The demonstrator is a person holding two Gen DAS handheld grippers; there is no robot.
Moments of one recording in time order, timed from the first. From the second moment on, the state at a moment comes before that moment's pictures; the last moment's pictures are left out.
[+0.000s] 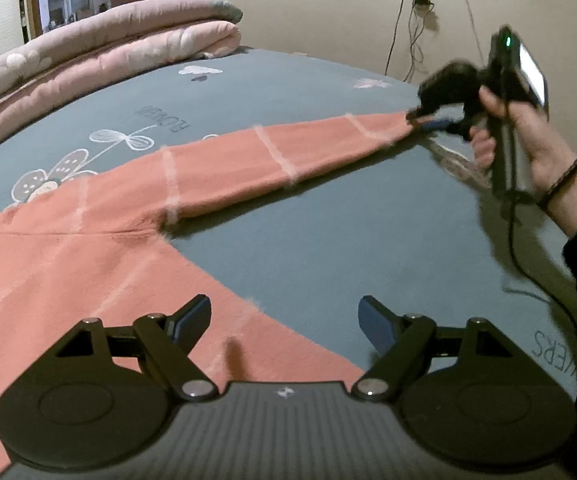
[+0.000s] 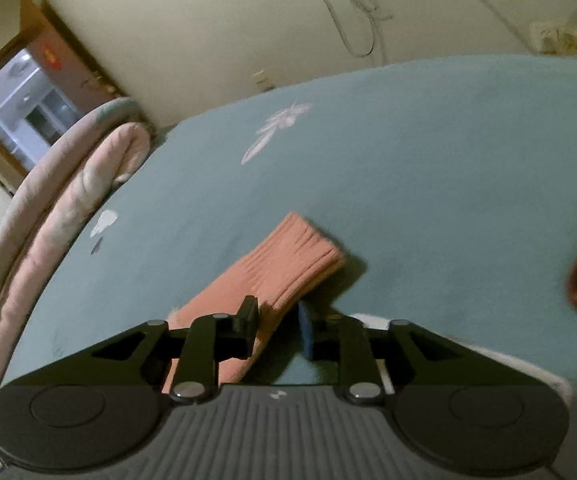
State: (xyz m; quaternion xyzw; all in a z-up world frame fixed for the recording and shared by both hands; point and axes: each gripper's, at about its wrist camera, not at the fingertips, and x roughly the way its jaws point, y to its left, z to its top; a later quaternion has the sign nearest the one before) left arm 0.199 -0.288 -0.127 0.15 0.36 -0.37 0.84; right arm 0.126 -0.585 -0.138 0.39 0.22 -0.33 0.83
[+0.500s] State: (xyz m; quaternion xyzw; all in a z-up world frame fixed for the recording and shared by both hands) left arm 0.205 -0.239 -0.123 0.13 0.38 -0.34 0.85; right arm 0.256 -0.386 -0.119 0.30 0.34 0.11 0.88
